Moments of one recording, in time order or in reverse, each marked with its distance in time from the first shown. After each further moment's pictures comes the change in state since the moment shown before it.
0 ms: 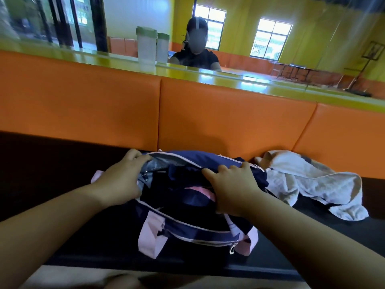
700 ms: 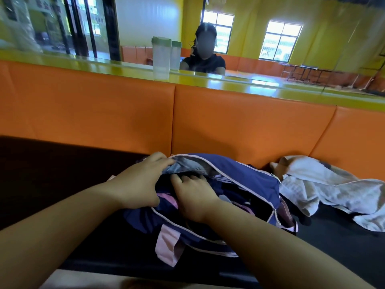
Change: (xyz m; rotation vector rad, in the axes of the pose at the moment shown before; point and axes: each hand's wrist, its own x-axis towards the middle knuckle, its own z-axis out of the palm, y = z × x) left_hand -0.008 0.011 -0.032 -0.016 -0.143 0.117; right_hand 0.064 -0.088 0.011 0.342 0.203 -0.244
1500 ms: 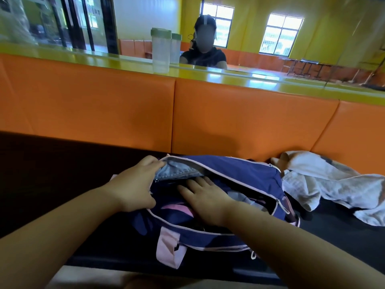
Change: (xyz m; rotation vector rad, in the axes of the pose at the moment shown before) left_hand -0.005 -0.017 0.012 -0.005 -0.014 -0.113; right_hand -0.015 0.025 0.022 -0.086 -0.173 -0.142
